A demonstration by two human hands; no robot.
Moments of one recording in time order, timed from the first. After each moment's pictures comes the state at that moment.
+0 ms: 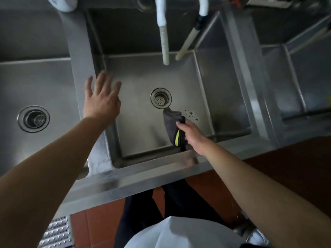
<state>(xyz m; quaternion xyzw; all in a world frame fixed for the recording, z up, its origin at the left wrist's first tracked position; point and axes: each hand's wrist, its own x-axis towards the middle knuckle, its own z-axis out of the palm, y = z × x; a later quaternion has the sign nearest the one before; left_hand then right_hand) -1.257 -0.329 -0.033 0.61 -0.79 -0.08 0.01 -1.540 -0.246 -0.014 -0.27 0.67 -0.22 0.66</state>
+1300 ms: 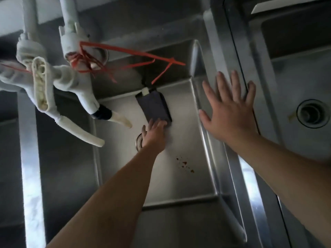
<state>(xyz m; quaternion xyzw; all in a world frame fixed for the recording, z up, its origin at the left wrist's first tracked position) -1.555 -0.484 -0.168 0.71 -0.62 -0.33 -0.08 -1.791 -0.518 -0.056 -0.76 0.65 0.08 0.02</state>
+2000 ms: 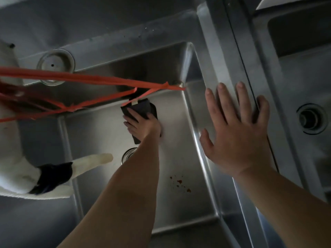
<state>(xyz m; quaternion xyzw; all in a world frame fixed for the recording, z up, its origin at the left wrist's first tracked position) -1.588 -0.582 -0.264 0.90 -0.32 -0.26 0.11 -1.783 -0.518 -0.052 -0.73 0.67 0.09 0.00</state>
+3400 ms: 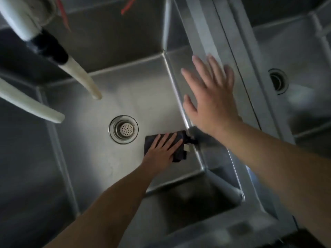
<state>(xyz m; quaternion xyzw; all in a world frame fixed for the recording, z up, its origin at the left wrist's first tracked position) -1.581 -0.342 -0.271 0.37 -0.90 -0.21 -0.11 -1.765 -0.445 -0.046 -0.76 0.65 -0.04 0.05</state>
